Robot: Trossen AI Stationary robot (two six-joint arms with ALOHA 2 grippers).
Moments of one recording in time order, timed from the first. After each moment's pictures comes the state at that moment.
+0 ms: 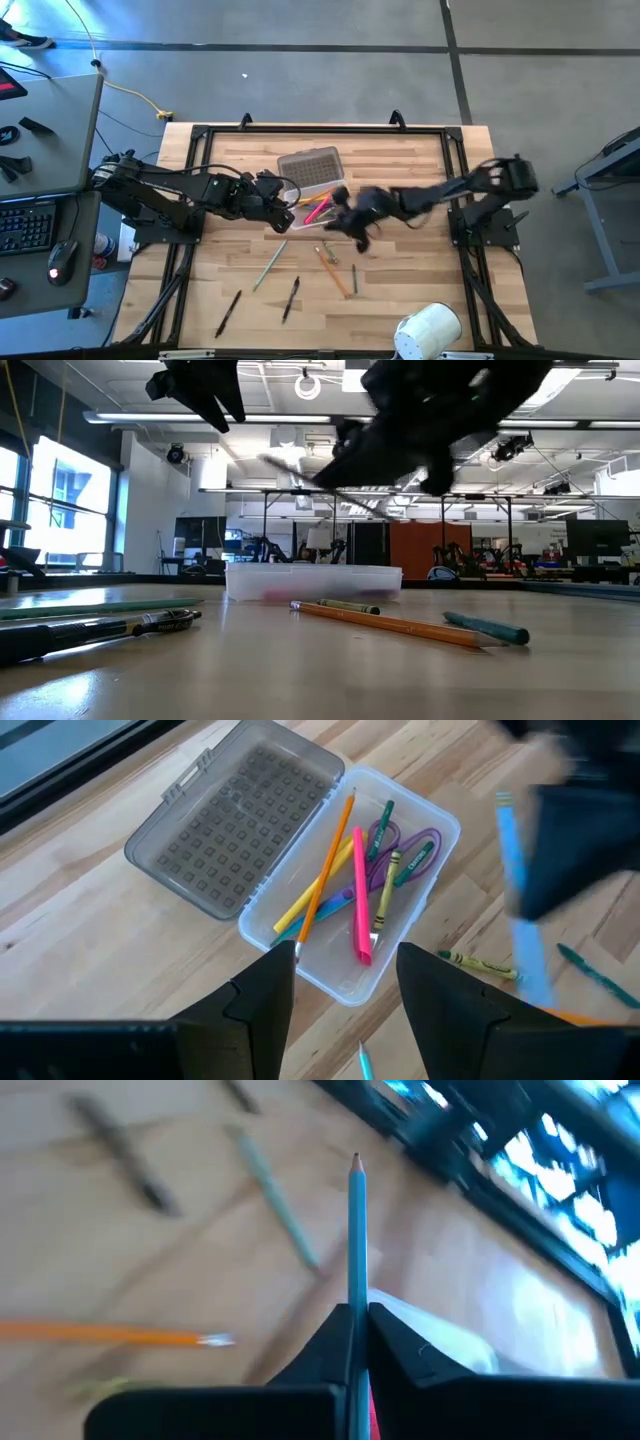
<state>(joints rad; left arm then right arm) -0.22 1.38 1.30 -0.99 -0.54 -0.91 0.01 1.64 0.84 0.33 -0.17 -0.60</state>
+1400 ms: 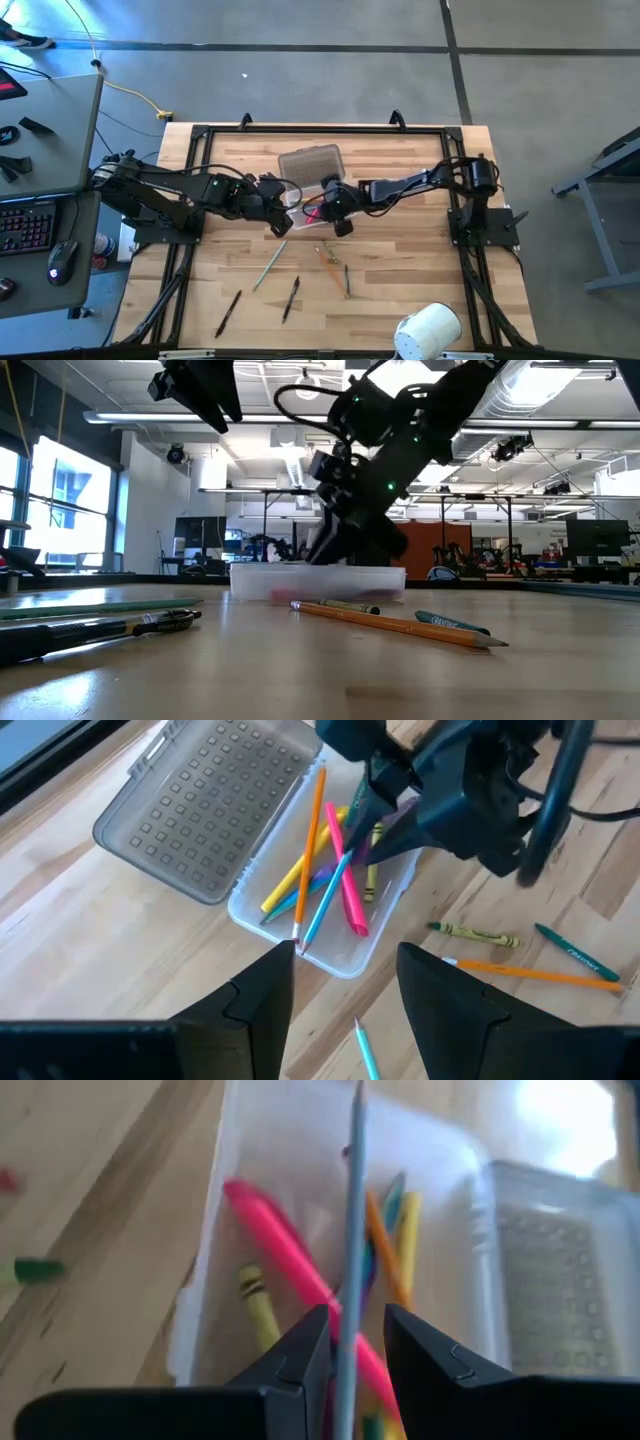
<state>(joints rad) -0.22 1.38 1.30 -0.99 -0.48 -0.84 -0.07 1.90 1.09 0.01 0.10 -0.53</state>
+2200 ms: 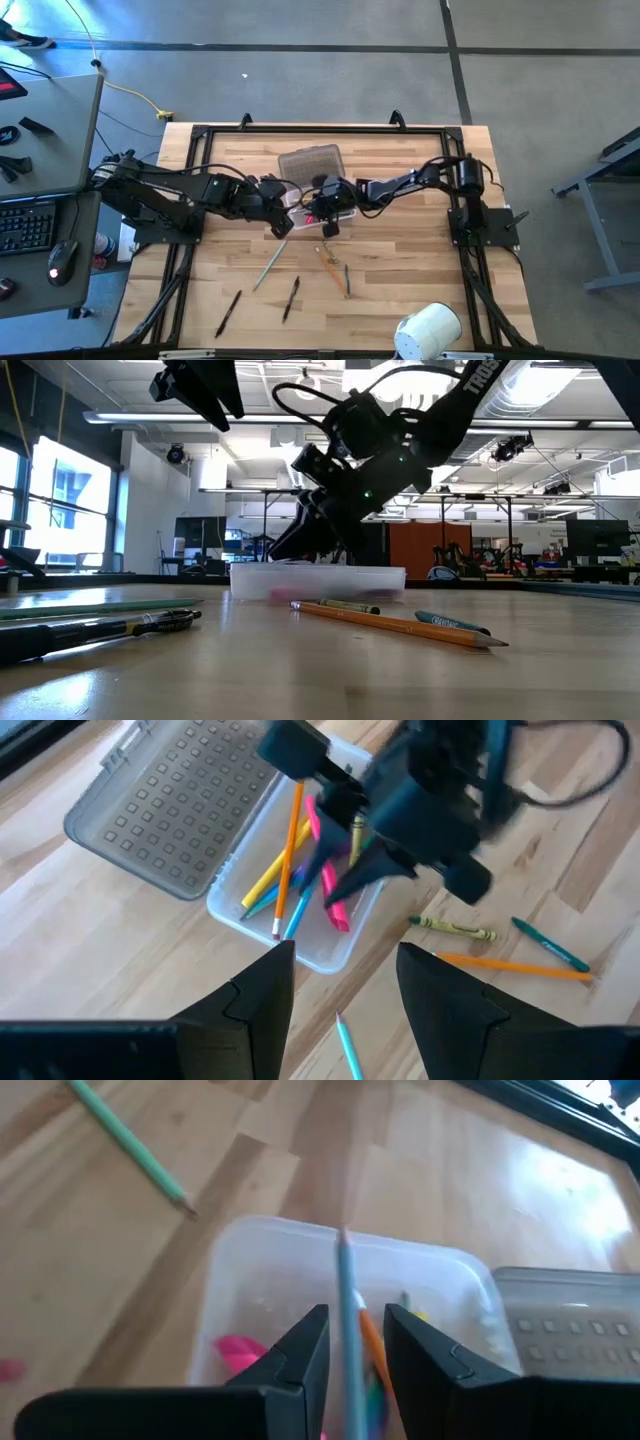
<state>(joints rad) -0.22 1.38 1.30 -0.97 -0.43 -0.84 -0.11 2.00 1.09 0.34 -0.11 -0.42</state>
